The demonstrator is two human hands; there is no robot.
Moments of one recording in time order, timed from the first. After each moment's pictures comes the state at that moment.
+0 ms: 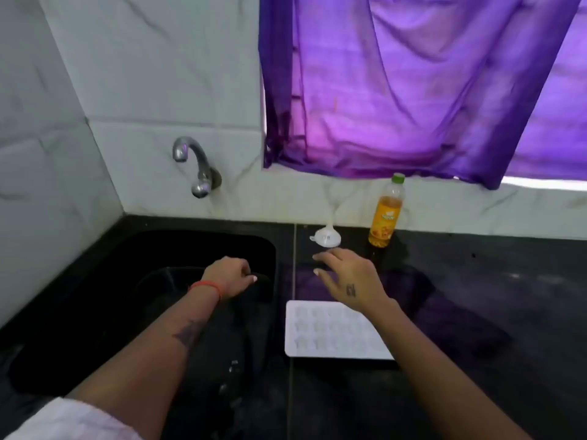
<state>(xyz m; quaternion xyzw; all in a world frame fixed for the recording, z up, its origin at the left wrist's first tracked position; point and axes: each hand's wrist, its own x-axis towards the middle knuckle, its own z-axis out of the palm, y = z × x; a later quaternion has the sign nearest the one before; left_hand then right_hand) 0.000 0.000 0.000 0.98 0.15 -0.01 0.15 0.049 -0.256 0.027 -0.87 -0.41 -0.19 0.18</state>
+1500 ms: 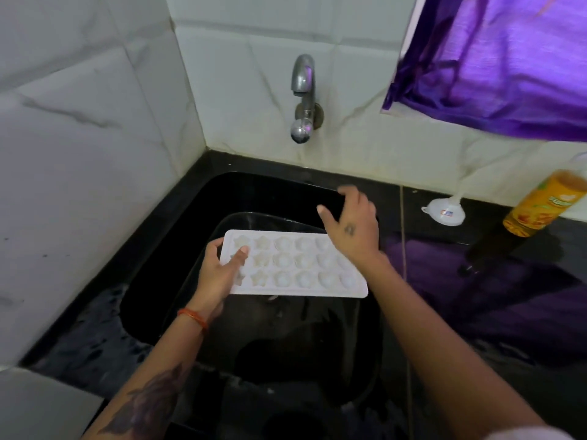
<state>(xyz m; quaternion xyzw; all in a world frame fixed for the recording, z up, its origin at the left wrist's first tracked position) -0.099 0.145 -0.065 0.61 0.38 0.23 0.66 0.067 -0.009 -0.008 -0.90 -0.27 -0.06 0.33</state>
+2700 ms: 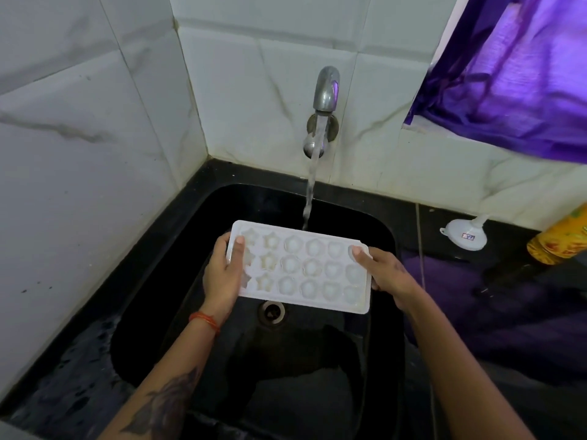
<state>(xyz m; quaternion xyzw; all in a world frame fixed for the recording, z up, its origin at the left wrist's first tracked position) -0.059 0.181 -0.065 0.68 0.37 0.26 0.57 0.106 -0.038 -0.046 -0.83 -0.17 0.28 0.45</state>
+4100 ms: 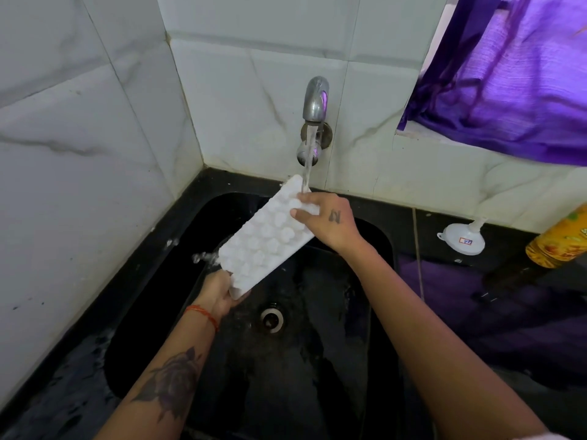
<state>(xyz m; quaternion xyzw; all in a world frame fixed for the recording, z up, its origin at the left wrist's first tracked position) -0.031 0.204 -0.084 0.36 0.52 0.11 0.77 0.109 0.069 0.016 -0.83 -0.30 0.13 0.46</state>
